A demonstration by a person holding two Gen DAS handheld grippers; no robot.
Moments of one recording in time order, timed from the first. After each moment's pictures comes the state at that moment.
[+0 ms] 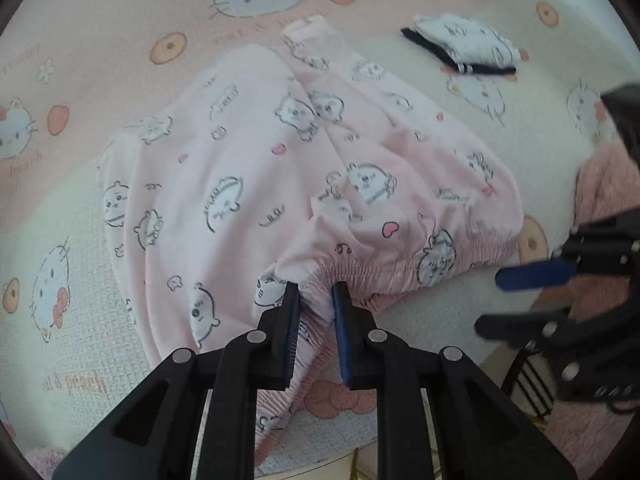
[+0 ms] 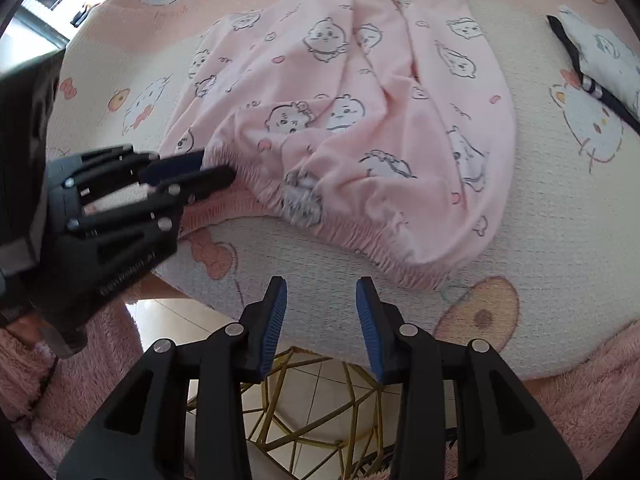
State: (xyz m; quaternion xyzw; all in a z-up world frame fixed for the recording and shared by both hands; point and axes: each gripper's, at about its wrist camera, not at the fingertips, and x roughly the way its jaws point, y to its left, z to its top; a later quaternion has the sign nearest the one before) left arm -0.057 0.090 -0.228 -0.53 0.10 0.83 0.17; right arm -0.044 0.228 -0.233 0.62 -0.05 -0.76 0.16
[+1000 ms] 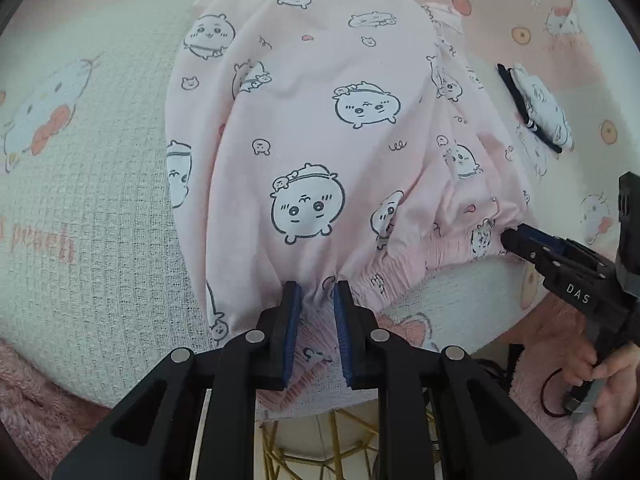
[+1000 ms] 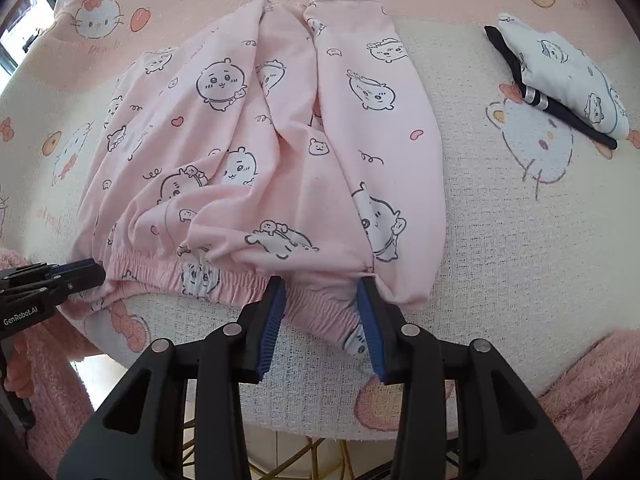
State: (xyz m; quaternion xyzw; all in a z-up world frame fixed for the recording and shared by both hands) left arm -0.046 -0.002 -0.270 -0.62 -0.08 0.78 0.08; right arm -0.059 0.249 -0.237 0.59 -0.06 -0.80 0.03
